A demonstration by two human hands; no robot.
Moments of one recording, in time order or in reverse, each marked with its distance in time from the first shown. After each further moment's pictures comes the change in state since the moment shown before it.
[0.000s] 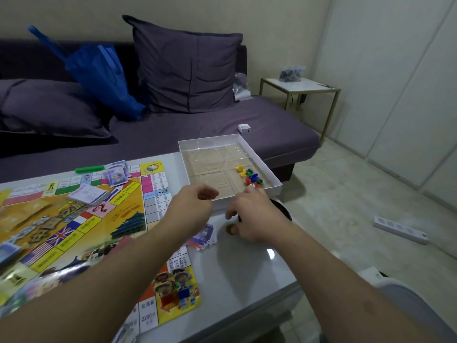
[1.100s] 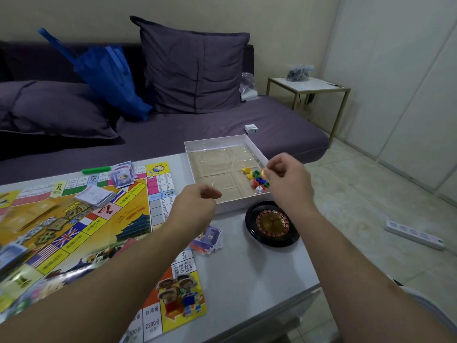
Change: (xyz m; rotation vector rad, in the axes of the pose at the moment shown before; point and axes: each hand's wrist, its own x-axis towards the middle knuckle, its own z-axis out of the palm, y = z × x) left_hand 0.012 -0.006 0.001 -0.025 0.057 -0.038; right_hand 0.016 0.041 -0.016 0.827 0.698 0.481
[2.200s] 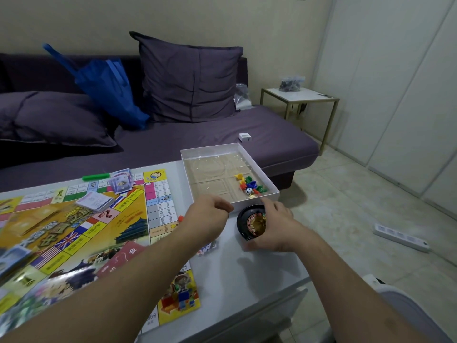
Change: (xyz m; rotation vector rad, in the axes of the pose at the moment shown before) left_hand -0.025 0.021 0.020 0.035 -0.144 -0.023; right_hand -0.045 0.020 -0.027 -0.628 -0.676 0.142
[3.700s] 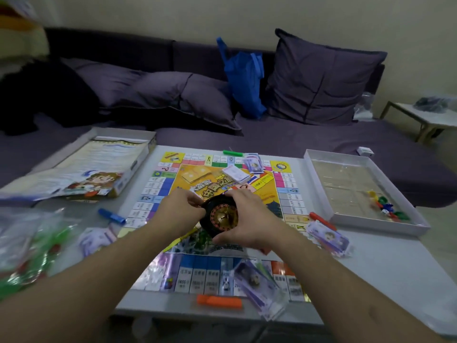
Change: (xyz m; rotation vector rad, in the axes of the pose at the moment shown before) left_hand -0.133 -0.178 -0.262 0.106 0.449 -0.252; right_hand -0.051 -0.309 0.133 -0.096 -0.133 -0.736
